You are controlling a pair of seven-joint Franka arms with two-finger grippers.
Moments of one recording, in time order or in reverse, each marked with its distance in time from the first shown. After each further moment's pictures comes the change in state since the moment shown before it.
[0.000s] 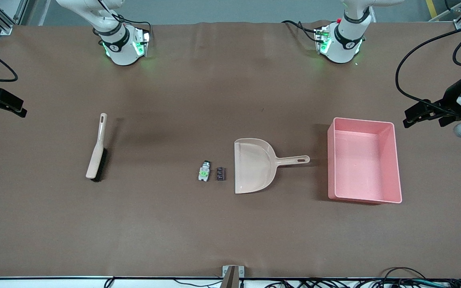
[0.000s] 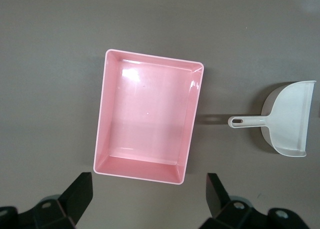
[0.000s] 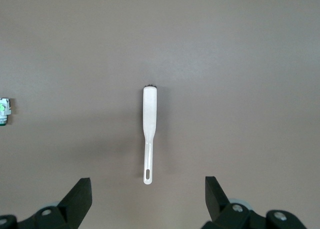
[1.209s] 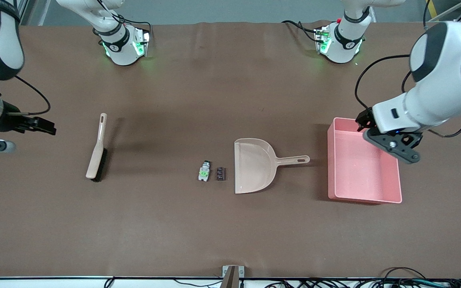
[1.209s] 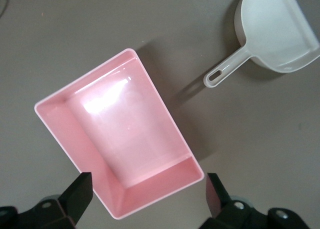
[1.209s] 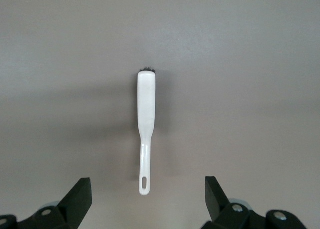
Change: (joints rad) left arm -0.087 0.117 -0.085 -0.077 0.082 0.096 0.528; right arm -0.003 0.075 -0.005 -0.237 0.003 0.202 0.000
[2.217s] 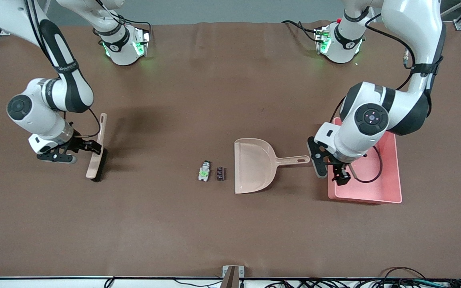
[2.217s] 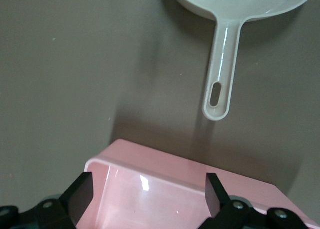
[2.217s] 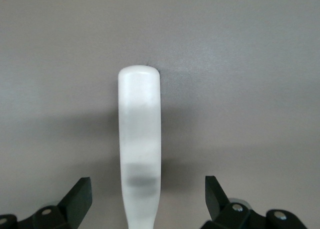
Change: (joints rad) left arm -0.091 0.195 -0.029 -0.164 0.105 0.450 0.571; right arm -0.011 0.169 0.003 -0.516 0.046 0.843 0.001
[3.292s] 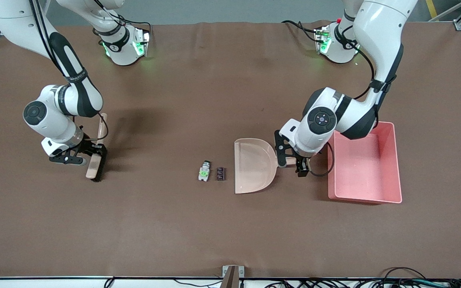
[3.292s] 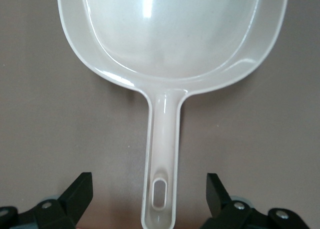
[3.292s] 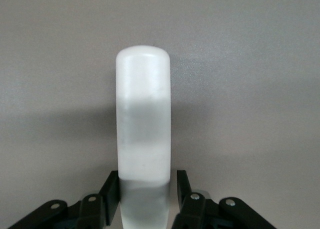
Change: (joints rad) left arm -0.072 0.097 -0.067 -0.066 0.003 0.132 -0.082; right arm 0.006 0.055 0.009 -0.015 0.006 0.058 0.003
